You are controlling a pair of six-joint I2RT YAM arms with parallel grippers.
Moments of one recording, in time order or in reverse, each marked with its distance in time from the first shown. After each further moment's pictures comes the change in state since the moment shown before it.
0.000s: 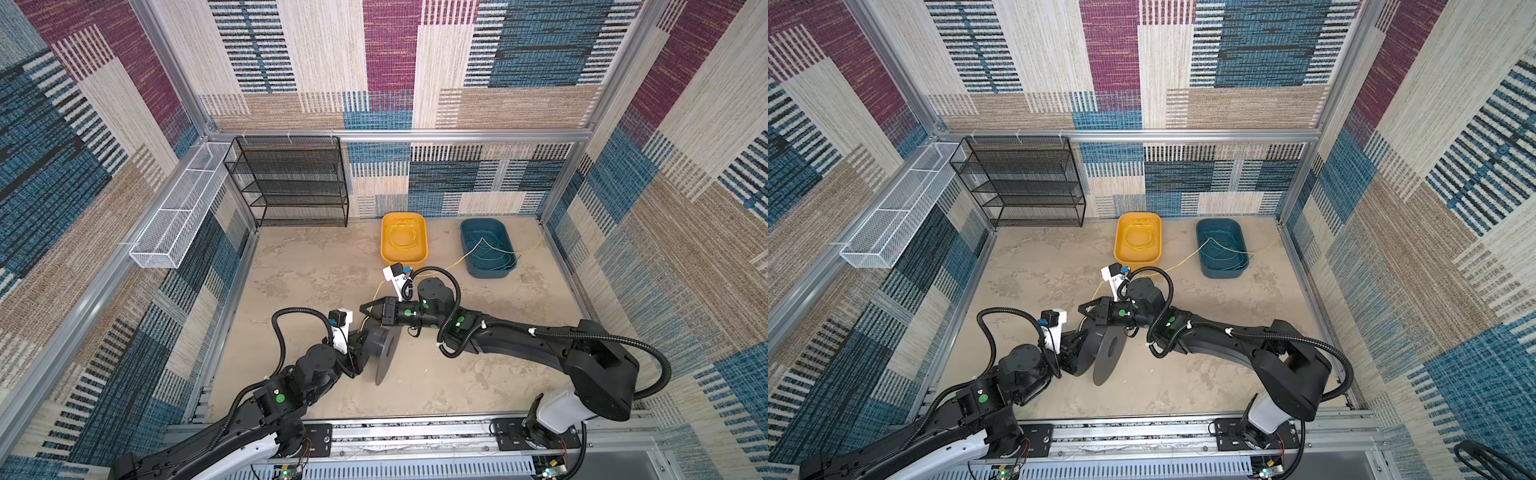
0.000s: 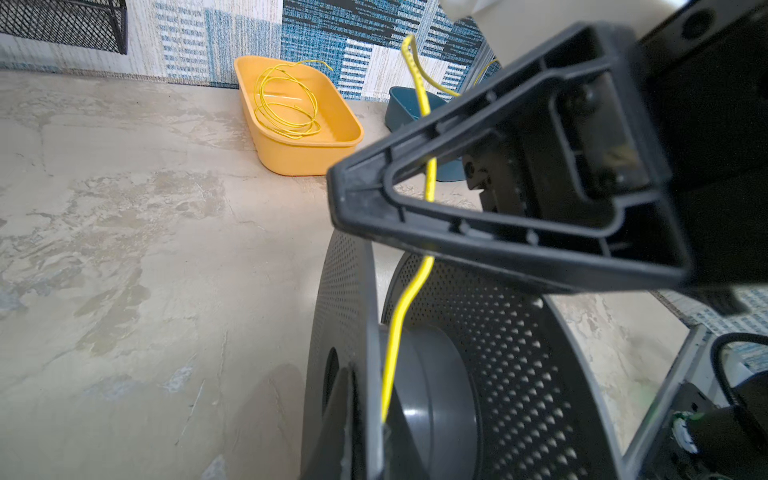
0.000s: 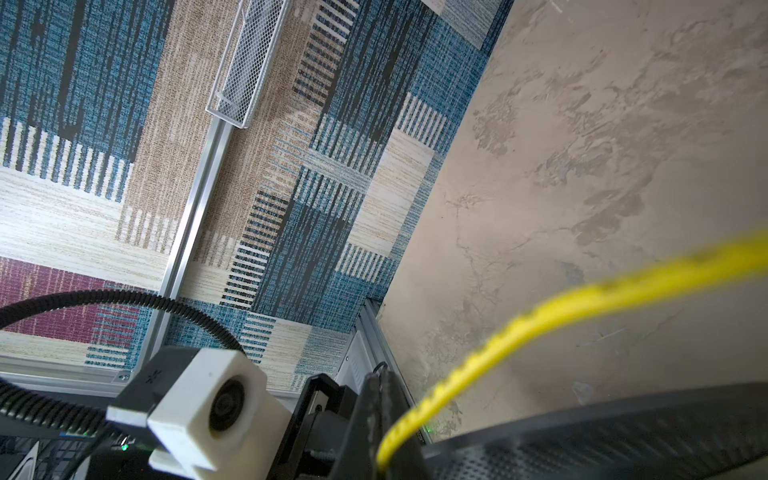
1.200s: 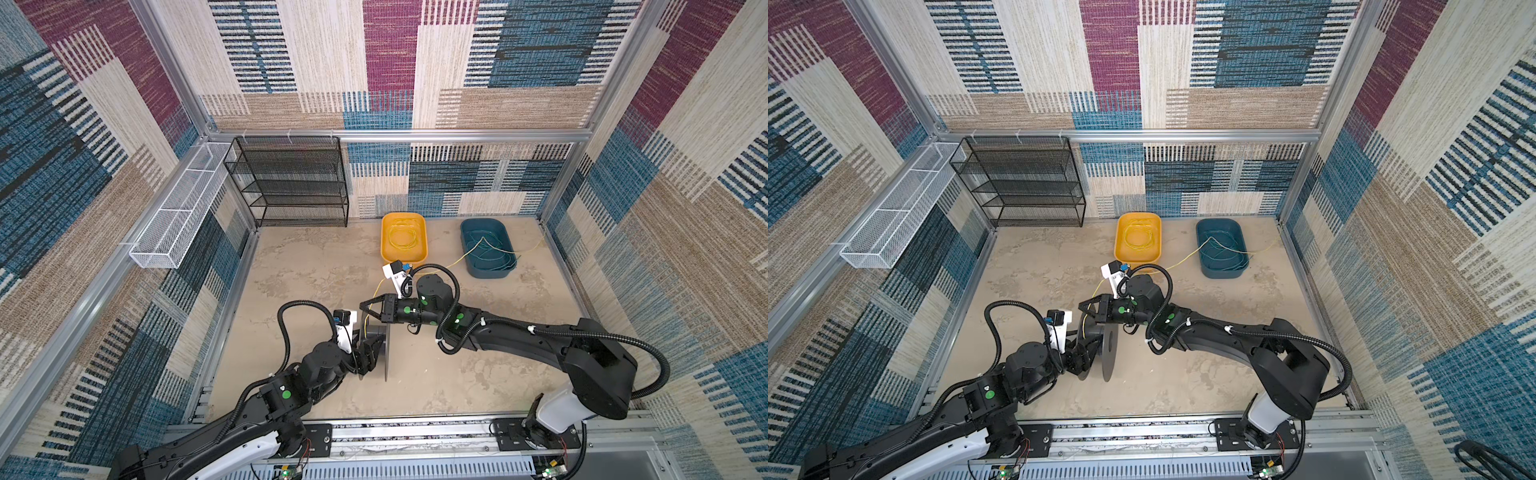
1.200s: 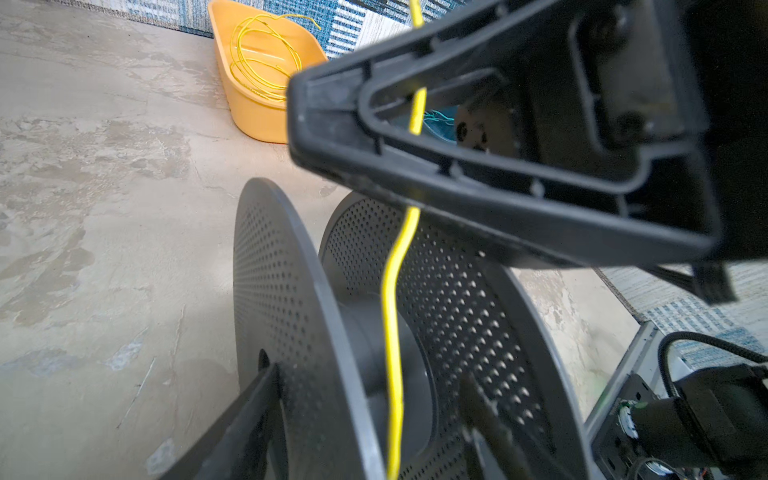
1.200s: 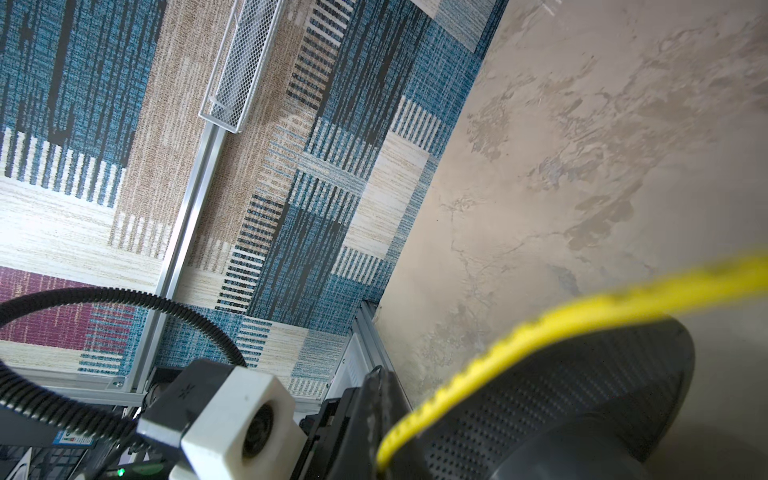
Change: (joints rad) left arm -0.002 0.070 0.008 0.030 0.056 -0.111; right arm -0.012 0.009 0.030 -0.034 -0.004 -0.005
